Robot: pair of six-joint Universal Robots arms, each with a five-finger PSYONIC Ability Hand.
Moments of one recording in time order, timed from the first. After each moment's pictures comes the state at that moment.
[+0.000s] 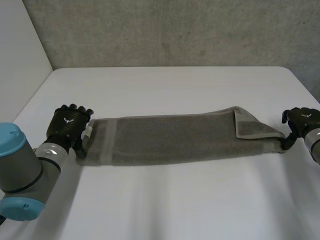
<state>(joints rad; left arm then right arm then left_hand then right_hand) 4.50 -1.98 -1.87 3.69 -1.46 3.57 1.50 -0.96 1.52 -0.23 1.40 2.74 0.32 0.31 0.30 0.32 0.28 0.49 0.51 0.51 0.50 0.29</state>
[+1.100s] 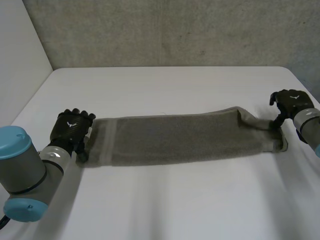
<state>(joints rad) 4.50 -2.03 -1.86 3.71 -1.46 3.57 1.57 -0.82 1.20 -0.12 1.40 2.81 0.32 0.31 0.30 0.32 0.28 0.49 0.51 0.51 0.50 0.30</state>
